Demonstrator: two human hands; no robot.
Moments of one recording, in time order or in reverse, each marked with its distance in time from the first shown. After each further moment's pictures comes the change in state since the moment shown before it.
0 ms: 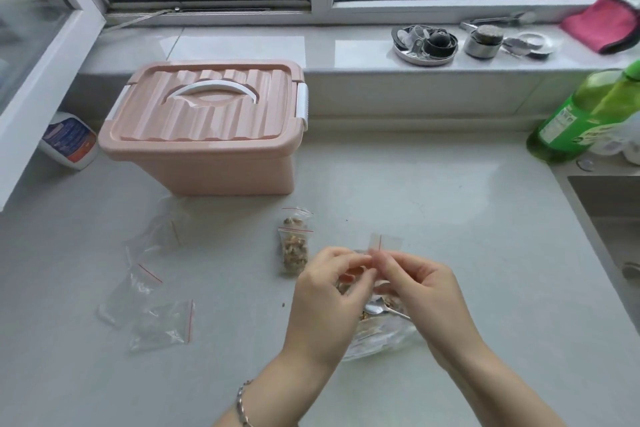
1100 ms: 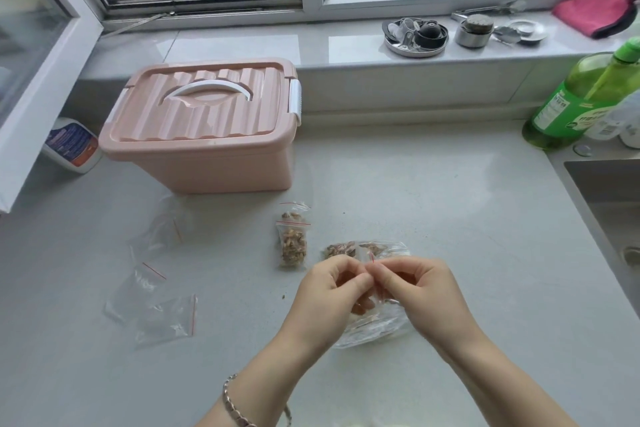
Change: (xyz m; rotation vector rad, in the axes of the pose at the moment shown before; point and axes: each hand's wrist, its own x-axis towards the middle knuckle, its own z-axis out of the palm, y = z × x) left_hand -0.008 0.009 -0.003 -0.230 -0.296 -0.403; right_hand -0.011 0.012 -0.013 -0.084 -0.010 -0.018
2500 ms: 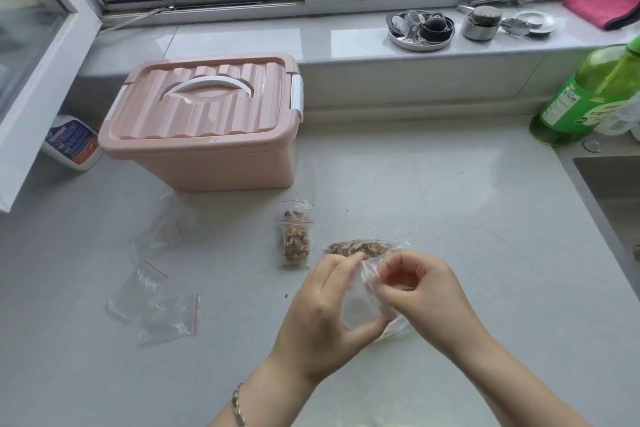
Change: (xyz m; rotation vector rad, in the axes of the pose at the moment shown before) left_hand 0.003 -0.044 -0.008 0.675 0.219 0.714; right_hand 0.003 -0.002 0.000 -0.183 -0.005 -0.048
